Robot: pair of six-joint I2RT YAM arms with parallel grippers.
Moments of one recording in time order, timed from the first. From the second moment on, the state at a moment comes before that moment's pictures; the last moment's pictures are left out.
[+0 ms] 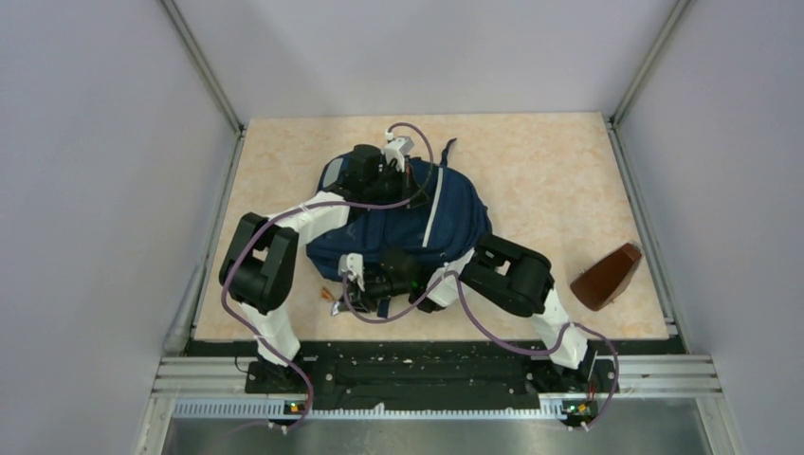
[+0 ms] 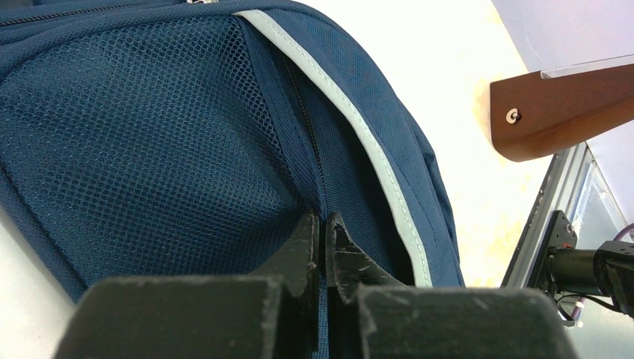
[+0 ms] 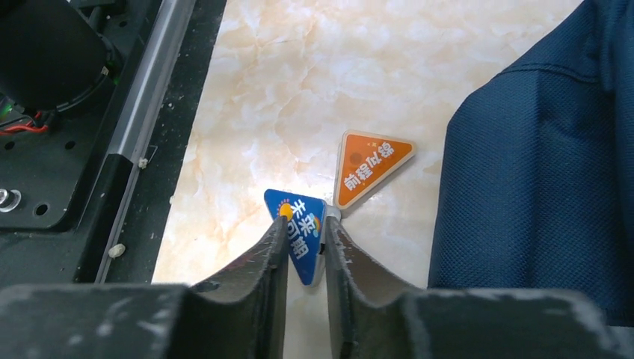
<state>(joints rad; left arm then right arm) -0.45 1.81 1.19 0.14 0.59 -0.35 1.10 2.19 1.06 0.82 -0.56 -0.07</state>
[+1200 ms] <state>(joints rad) -0.44 1.81 1.19 0.14 0.59 -0.35 1.00 1.58 0.61 0.83 -0.37 0.14</state>
